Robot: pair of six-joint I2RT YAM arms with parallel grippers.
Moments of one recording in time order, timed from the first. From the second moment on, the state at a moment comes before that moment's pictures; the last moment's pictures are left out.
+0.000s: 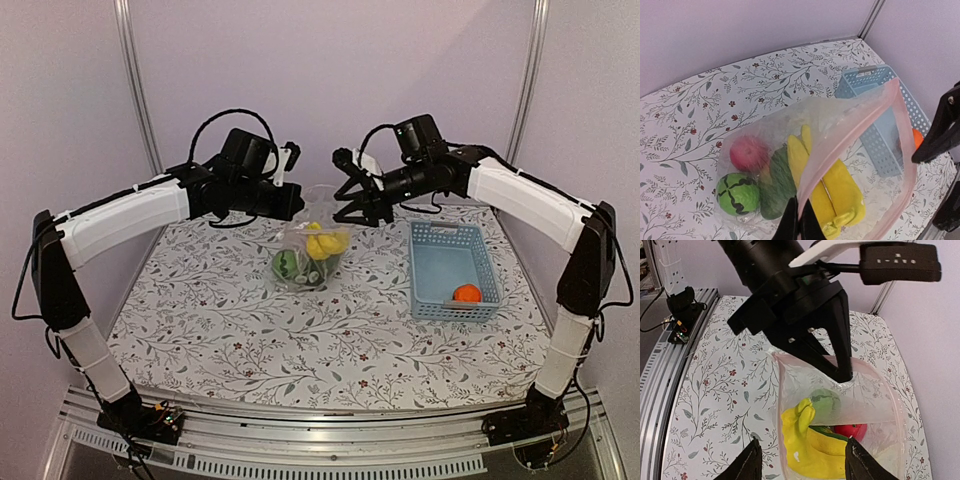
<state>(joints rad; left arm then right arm) -0.72 1.71 1.57 -0.46 -0.03 -0.27 0.64 1.85 1.79 -0.56 -0.71 -0.62</state>
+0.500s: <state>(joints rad) -0.72 1.71 1.59 -0.51 0.01 -0.26 0.78 1.89 1.85 -0.72 -0.33 -0.89</state>
